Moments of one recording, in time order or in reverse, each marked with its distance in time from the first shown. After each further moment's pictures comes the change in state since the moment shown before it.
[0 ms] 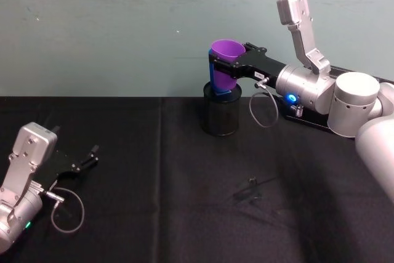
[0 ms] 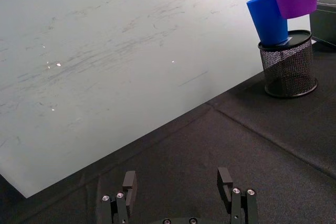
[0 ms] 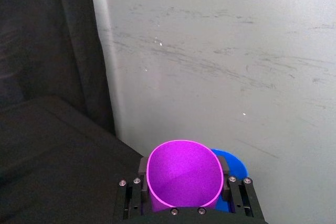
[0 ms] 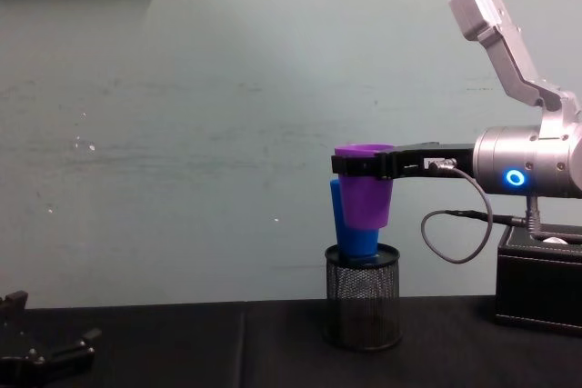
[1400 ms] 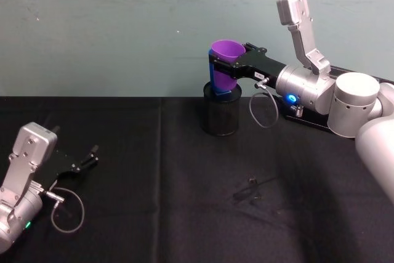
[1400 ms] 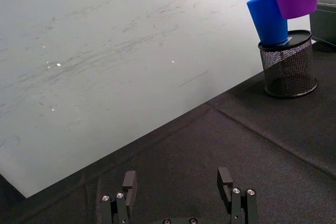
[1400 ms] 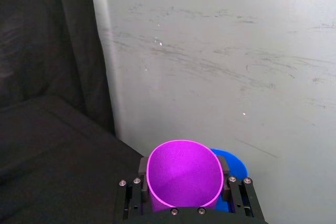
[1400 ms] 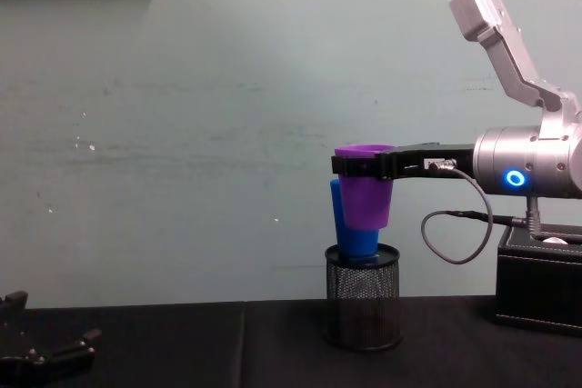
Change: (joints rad) left arm 0.000 0.000 0.000 0.000 0.000 0.000 0.000; right arm -0.001 0.001 -0.002 -0.002 0.000 0.000 -0.002
